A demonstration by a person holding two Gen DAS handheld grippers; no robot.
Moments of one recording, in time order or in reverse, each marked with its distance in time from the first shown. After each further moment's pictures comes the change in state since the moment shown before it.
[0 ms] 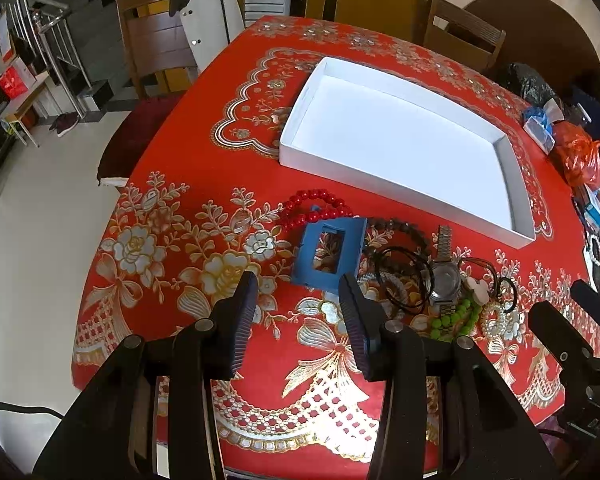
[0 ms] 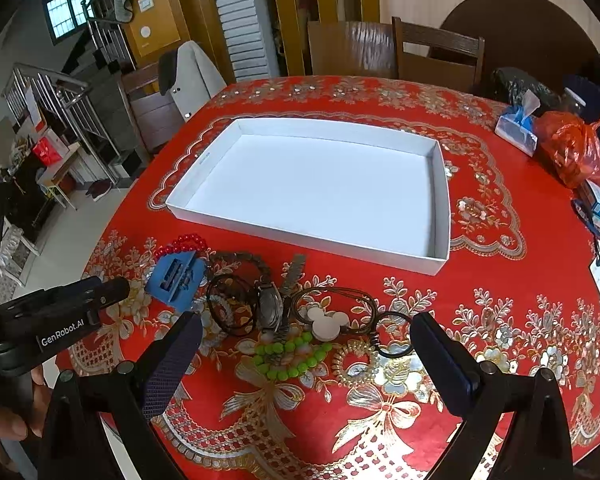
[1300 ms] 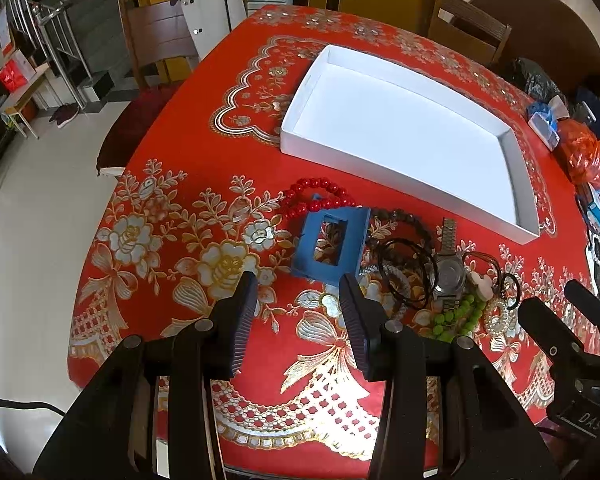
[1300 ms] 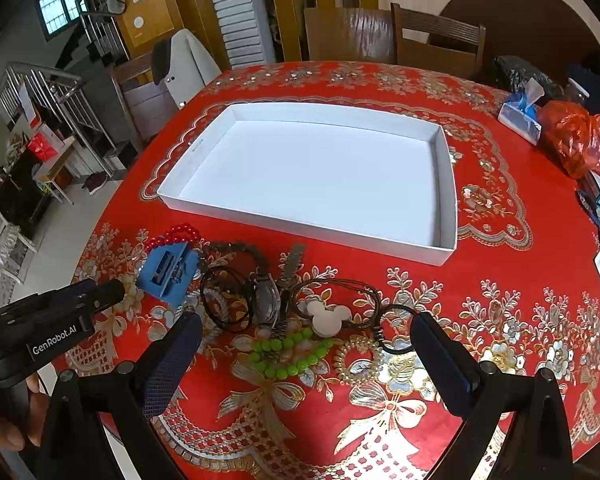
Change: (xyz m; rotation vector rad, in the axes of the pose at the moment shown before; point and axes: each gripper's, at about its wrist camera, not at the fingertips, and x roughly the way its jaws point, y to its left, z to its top) left arm 0.008 -0.001 -0.002 -0.012 0.042 0.001; right arm 0.015 -0.001 0.000 -0.018 0.000 -0.028
